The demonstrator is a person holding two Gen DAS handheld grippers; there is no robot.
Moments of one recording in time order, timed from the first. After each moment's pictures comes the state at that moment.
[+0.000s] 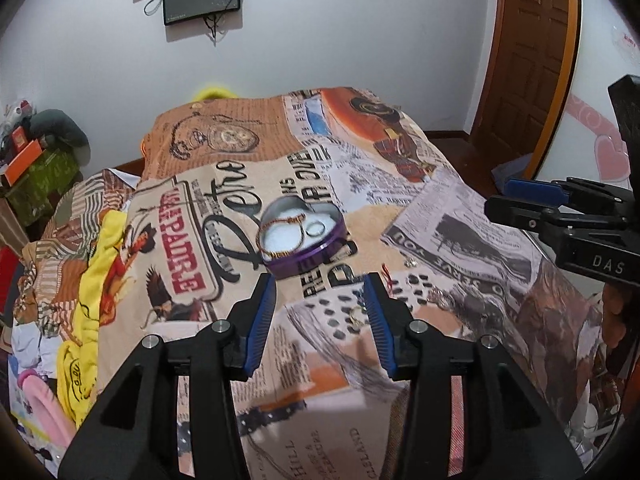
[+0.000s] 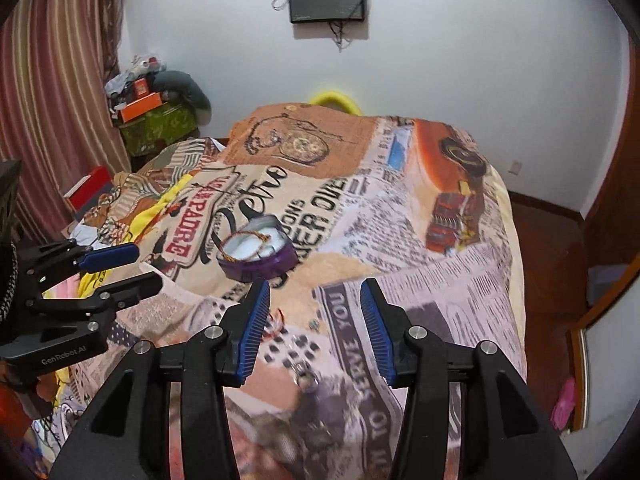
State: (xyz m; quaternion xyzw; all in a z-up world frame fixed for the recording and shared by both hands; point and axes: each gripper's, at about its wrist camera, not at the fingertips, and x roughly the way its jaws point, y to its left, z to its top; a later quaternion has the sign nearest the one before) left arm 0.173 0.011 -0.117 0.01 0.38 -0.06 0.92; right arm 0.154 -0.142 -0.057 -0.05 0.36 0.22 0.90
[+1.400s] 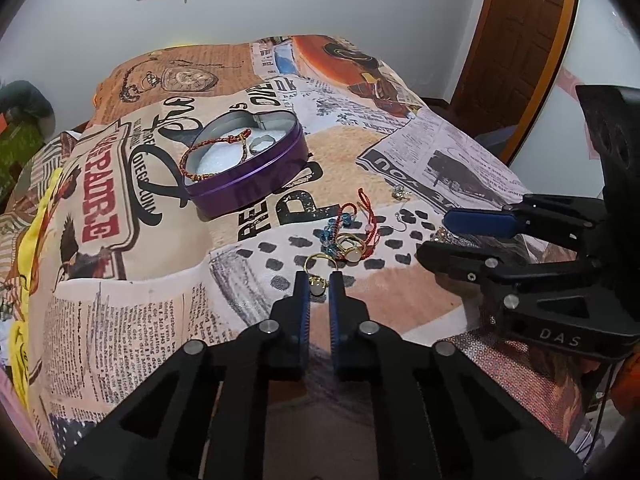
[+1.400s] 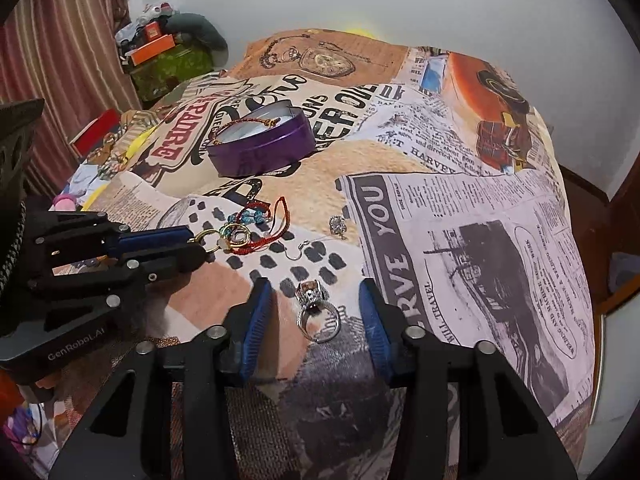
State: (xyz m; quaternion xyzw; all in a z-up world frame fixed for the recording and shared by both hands) left arm 0.196 -0.011 -0.204 -0.01 0.43 -0.11 0.89; right arm 0.158 -0.126 -0.152 -0.08 0.43 0.26 0.86
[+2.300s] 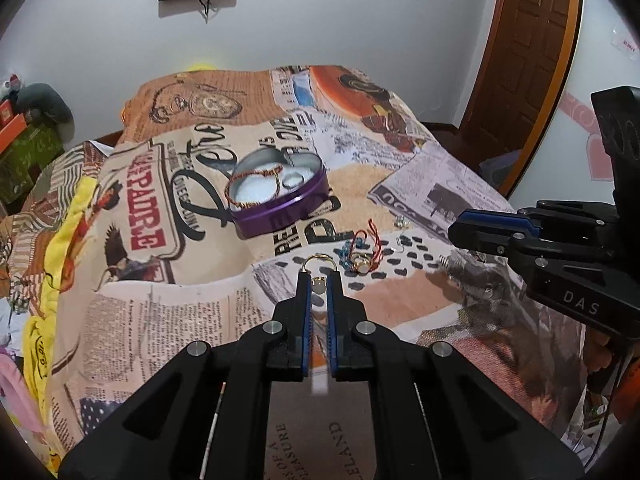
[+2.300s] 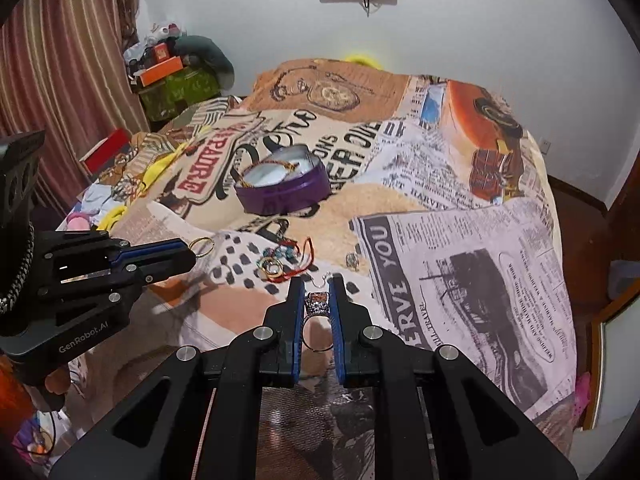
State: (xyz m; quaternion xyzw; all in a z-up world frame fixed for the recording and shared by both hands) left arm 0.169 0.007 -0.162 -0.02 0.39 -0.09 0.92; right arm 0.141 -0.124 -0.108 -0.07 0.40 0.27 0.88
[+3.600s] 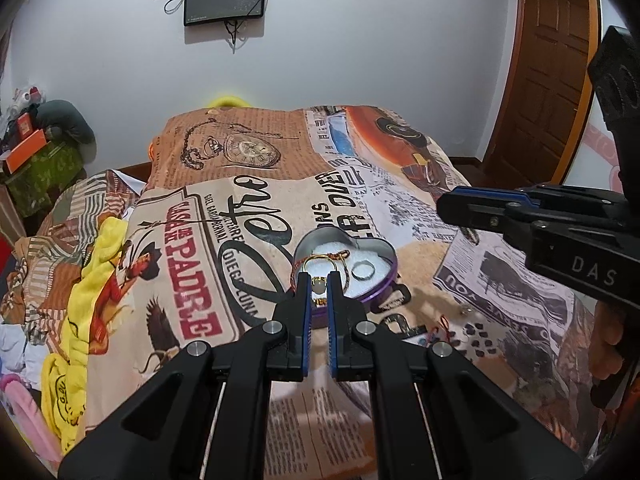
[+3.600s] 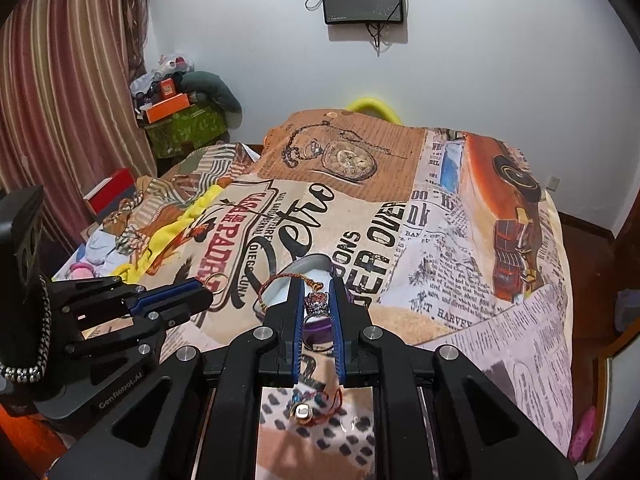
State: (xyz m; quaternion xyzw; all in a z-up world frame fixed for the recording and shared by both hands) left arm 0.224 0.051 -0.136 -0.02 0.34 -0.04 0.94; right arm 0.202 -0.071 -0.066 -0.05 0.35 0.29 0.89
